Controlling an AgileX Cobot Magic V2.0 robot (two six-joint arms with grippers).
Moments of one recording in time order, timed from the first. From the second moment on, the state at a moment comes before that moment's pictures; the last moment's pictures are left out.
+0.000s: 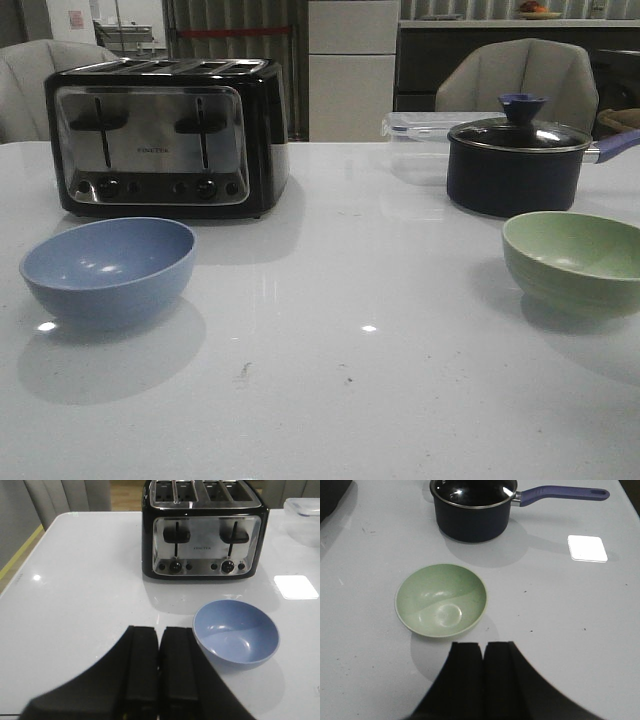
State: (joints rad) left arm -0.06 0.33 -0.54 -0.01 0.63 0.03; right arm -0.01 0.55 -0.59 0.01 0.61 0.00
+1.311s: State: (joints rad) left arm -0.25 0.52 -0.60 -0.04 0.67 0.10; right arm -0.01 1.05 -0.87 0.02 0.76 0.00
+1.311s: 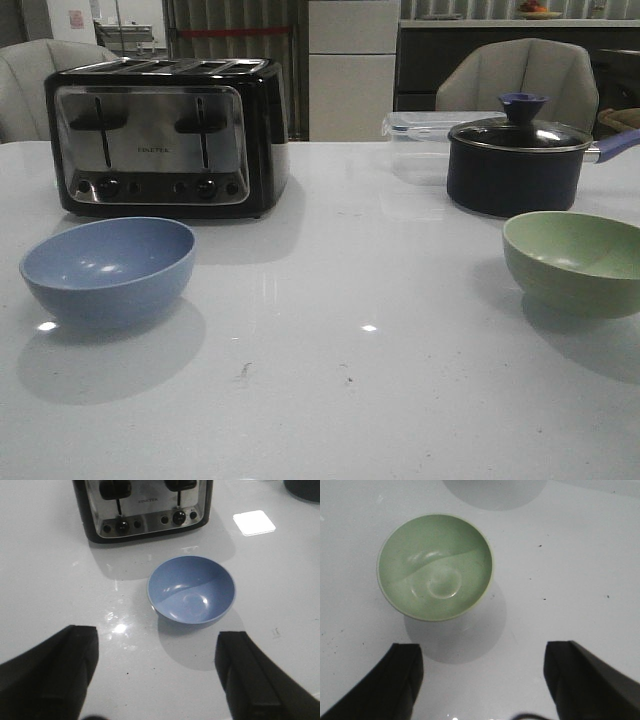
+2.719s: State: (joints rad) left arm -0.27 0.52 -0.60 -0.04 0.67 0.10; right arm -0.16 1.88 -1.30 0.27 0.87 -0.22
